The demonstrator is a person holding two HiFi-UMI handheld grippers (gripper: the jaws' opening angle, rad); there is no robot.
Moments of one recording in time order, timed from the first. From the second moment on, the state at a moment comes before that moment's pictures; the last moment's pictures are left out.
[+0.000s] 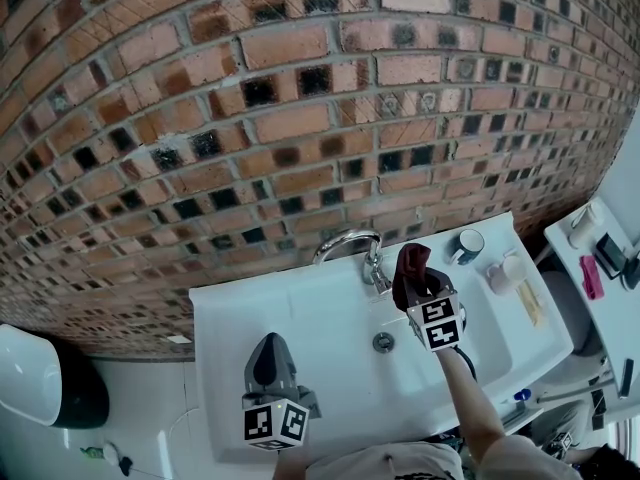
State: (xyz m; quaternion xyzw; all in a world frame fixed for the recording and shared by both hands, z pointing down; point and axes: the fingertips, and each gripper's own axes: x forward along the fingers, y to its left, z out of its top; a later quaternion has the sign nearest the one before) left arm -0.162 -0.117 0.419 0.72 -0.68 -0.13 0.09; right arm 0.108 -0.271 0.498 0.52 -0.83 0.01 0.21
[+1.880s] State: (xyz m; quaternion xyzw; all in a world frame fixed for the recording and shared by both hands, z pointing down) left arm -0.177 -0.117 0.422 0.71 -0.69 -0.13 0.10; right arm -0.050 -0.263 0.412 0.42 -0.90 -0.02 0.15
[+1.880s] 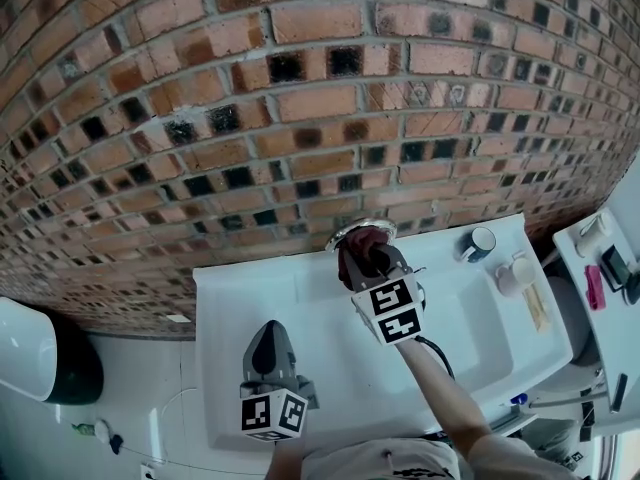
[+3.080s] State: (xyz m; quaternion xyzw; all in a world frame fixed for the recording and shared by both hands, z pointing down) left arm -0.177 -0.117 0.421 0.70 -0.69 -0.13 0.10; right arm 0.038 -0.304 0.367 0.51 -0.84 -0.07 0.16
